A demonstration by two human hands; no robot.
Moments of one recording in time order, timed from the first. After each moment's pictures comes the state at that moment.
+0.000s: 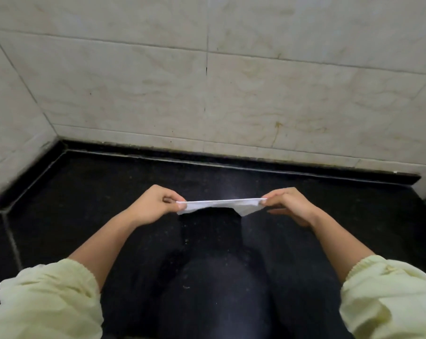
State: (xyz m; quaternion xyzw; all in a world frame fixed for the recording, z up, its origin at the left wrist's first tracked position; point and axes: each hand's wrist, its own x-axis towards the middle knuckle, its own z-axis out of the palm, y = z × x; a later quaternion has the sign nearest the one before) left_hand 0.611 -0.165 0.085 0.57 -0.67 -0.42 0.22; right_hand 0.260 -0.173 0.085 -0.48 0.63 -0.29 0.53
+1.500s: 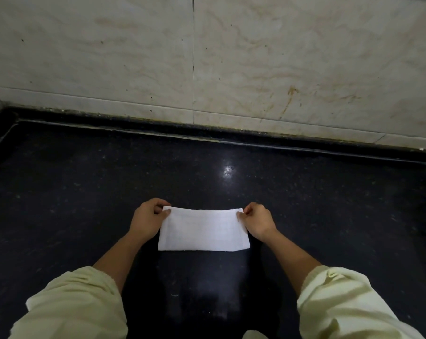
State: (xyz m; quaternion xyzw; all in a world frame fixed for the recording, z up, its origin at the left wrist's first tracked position) left_hand 0.589 -0.205 -0.055 0.73 -0.53 -0.39 0.17; right_hand 0.304 -0.198 -0.052 -0.51 0.76 -0.12 0.39
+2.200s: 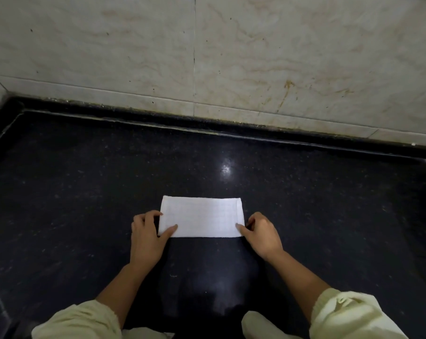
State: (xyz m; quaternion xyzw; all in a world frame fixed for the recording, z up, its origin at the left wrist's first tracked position) left_hand 0.576 -0.114 -0.076 0.76 -0.54 -0.31 0.21; right_hand 0.296 -0.128 -0.050 -0.56 0.77 -0.08 0.31
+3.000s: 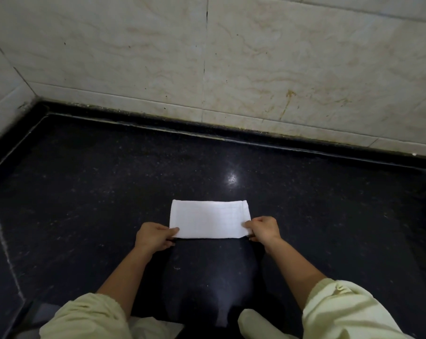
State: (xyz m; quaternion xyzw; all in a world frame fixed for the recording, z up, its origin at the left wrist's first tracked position) left_hand 0.576 -0.113 -0.056 0.76 -0.27 -0.54 0.23; right_hand 0.299 -0.134 -0.047 -0.30 0.78 -0.23 0.50
